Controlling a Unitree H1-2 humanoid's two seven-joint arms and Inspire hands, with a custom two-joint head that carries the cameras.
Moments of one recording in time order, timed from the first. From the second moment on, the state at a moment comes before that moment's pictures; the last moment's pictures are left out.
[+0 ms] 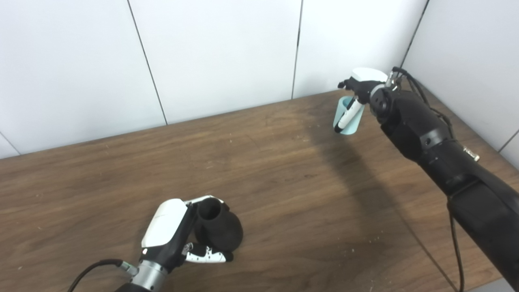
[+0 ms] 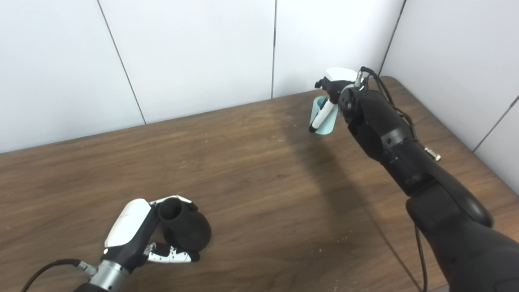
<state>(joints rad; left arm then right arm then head) -0.14 0.27 -0.48 -0.22 0.65 0.13 -0.17 -0.76 -0.65 0.31 0.47 -0.78 0.46 0.41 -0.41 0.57</state>
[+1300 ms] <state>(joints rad) -0.14 0.27 -0.48 -0.22 0.64 0.13 -0.17 -0.71 -0.62 0.25 0.45 -0.80 0.46 0.37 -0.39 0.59</state>
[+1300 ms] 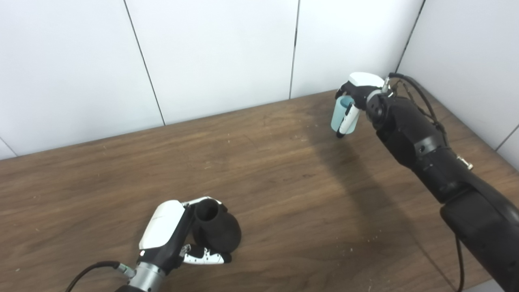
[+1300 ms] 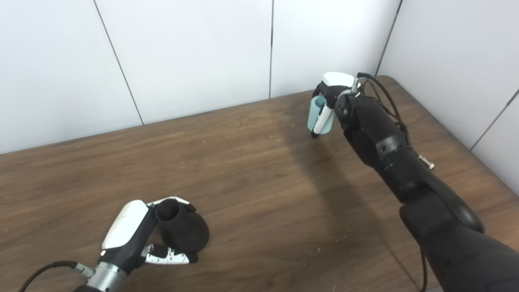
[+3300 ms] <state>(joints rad) -0.15 0.21 -0.51 -0.24 0.74 0.23 -0.20 -0.52 -0.61 0.23 -0.38 -0.66 0.38 0.49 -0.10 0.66</state>
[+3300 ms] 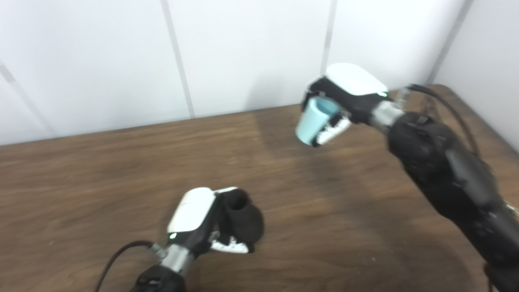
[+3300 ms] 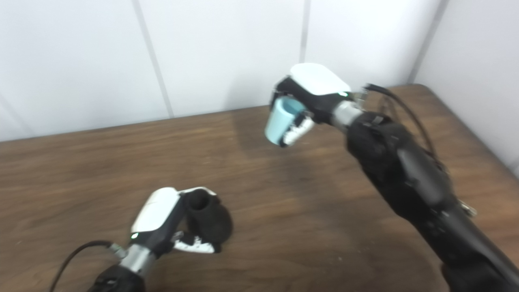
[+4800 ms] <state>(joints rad) -0.21 0.16 -0.55 -0.26 0.84 0.38 -0.29 -0.42 -0.37 0.27 -0.64 -0.61 0.38 0.61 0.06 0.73</state>
